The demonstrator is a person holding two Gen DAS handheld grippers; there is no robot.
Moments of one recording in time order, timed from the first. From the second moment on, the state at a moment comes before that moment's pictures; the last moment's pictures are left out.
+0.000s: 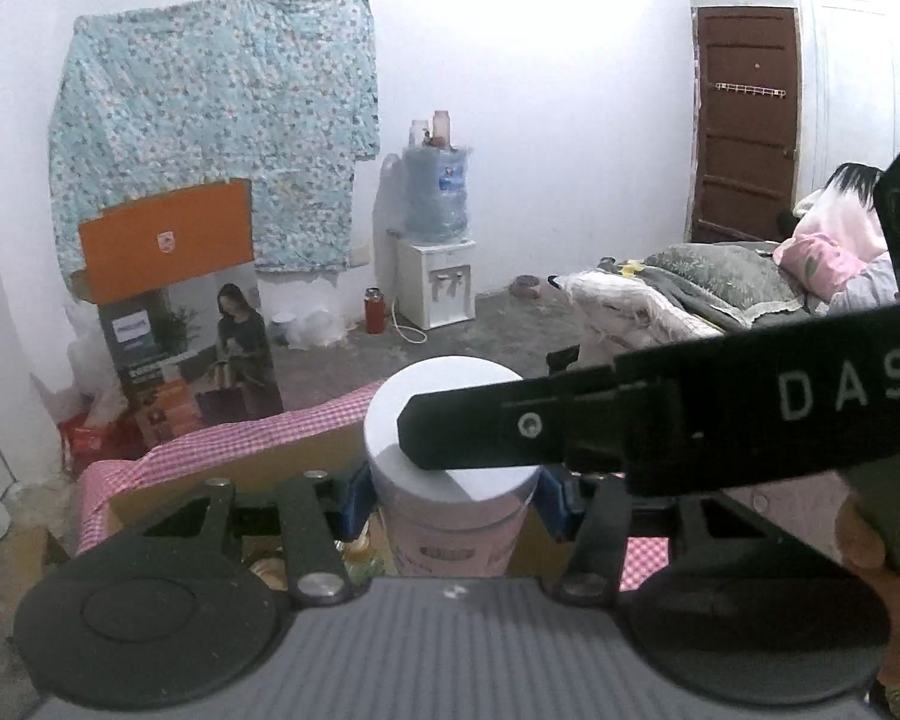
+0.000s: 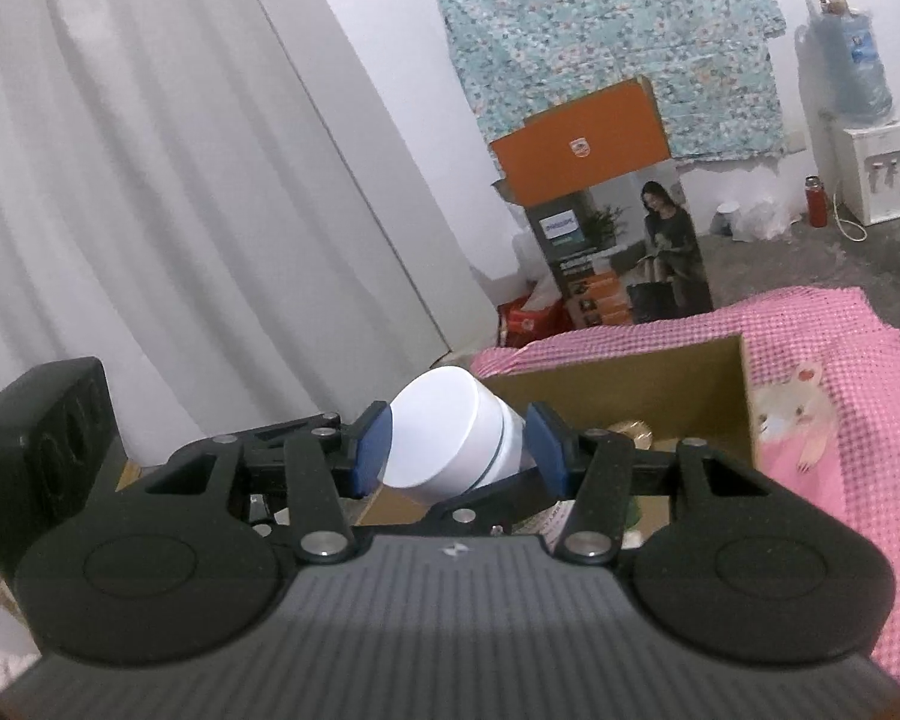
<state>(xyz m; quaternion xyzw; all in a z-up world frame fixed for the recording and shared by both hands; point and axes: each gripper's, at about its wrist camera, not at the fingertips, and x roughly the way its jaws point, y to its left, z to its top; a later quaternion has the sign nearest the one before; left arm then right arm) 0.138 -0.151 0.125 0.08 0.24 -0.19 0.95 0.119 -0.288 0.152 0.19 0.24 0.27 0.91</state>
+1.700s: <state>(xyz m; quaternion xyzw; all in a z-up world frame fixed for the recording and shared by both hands) 0.174 -0.108 0.116 0.00 0.29 -0.17 0.94 0.183 -0.353 0.119 0.23 0.23 0.22 0.92</state>
